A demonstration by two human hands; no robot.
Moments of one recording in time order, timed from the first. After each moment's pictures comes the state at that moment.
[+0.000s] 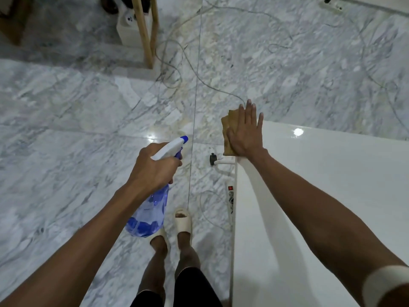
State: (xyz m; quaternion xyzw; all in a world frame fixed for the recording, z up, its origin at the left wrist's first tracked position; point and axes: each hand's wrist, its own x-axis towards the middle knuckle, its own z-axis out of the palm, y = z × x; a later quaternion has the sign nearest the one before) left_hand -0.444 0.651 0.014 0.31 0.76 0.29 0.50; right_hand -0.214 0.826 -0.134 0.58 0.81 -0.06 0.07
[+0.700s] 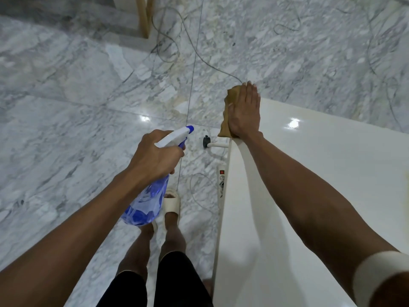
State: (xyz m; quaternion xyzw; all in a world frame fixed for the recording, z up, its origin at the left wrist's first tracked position) left_hand -0.407 0.627 -0.015 0.32 0.75 0.26 0.52; right_hand -0.205 0.824 -0.160 0.59 0.80 -0.08 -0.01
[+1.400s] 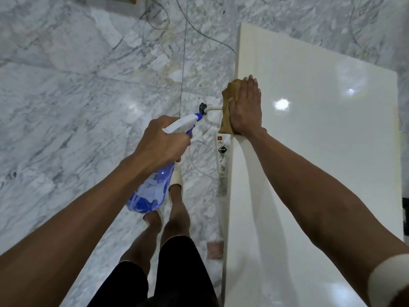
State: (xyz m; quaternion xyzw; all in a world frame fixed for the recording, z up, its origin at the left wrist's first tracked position) left_hand -0.379 0.453 -0.027 0.36 0.71 0.27 0.54; right_hand -0.159 0.621 -0.162 0.61 0.78 -0.09 -0.02
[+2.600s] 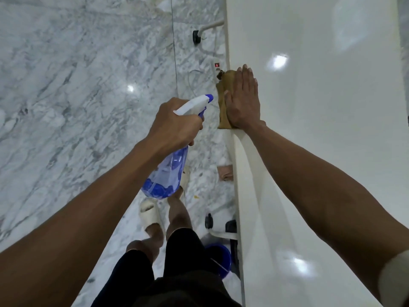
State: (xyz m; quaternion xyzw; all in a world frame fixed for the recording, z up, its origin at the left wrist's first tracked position) left_hand -0.269 0.061 -0.027 0.37 0.69 0.26 0.57; right_hand -0.062 0.173 -0.158 0.63 0.77 -0.10 -0.02
